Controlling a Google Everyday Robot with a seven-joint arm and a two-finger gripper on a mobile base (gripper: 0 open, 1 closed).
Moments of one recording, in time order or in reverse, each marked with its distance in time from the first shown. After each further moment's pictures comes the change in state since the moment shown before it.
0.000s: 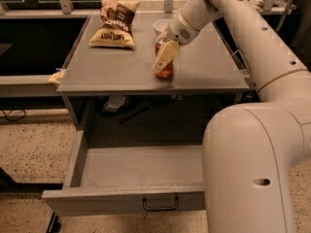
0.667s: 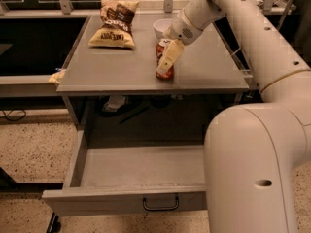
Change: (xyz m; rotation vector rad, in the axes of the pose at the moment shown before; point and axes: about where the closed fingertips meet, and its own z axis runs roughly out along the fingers) arm 0.011 -0.007 -0.009 0.036 0.020 0.015
